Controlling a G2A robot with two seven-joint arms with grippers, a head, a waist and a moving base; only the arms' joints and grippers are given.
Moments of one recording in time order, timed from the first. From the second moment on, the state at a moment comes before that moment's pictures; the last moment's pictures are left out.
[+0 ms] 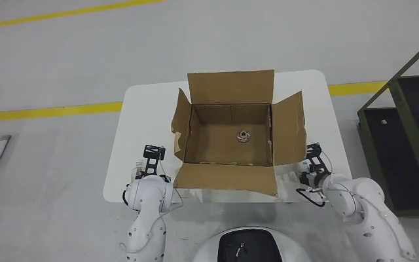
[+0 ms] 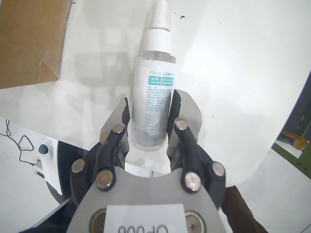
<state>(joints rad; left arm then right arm) 1.21 -1.48 -1.47 -1.78 1.91 -0.11 -1.33 -1.39 -1.34 1.52 -1.76 -1.27 -0.06 1.05</state>
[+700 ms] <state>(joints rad) 1.21 -1.48 -1.47 -1.78 1.91 -0.11 -1.33 -1.35 -1.38 1.90 -1.99 -0.35 0.46 0.71</state>
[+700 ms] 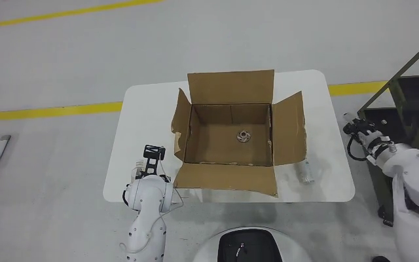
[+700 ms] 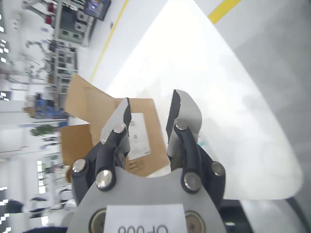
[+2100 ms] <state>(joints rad) 1.21 -1.48 -1.47 -1.78 1.91 -0.11 -1.33 -1.25 -1.33 1.65 -1.88 -0.27 0.39 0.84</state>
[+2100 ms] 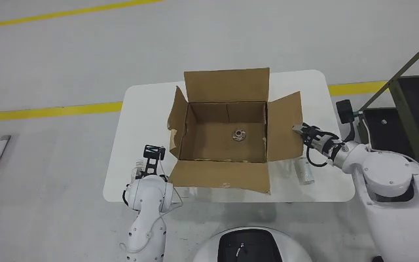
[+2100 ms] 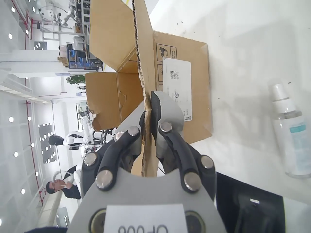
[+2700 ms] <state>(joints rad) 1.21 -1.48 -1.47 -1.78 1.91 -0.11 -1.33 -0.98 -1.27 1.63 -1.62 -0.34 0.20 1.10</state>
